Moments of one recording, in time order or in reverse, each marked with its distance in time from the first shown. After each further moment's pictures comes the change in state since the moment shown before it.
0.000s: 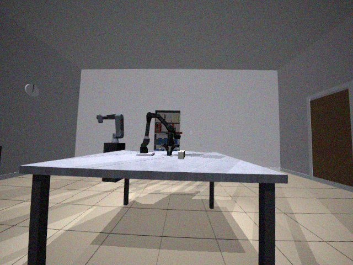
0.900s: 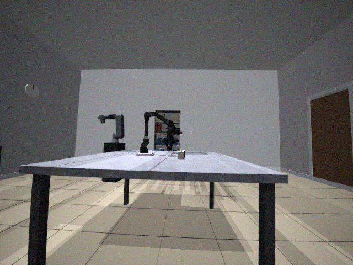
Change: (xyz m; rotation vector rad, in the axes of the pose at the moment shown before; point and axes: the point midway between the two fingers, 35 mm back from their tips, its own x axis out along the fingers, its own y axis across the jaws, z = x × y) arm -0.049 0.002 -0.010 0.026 0.009 0.013
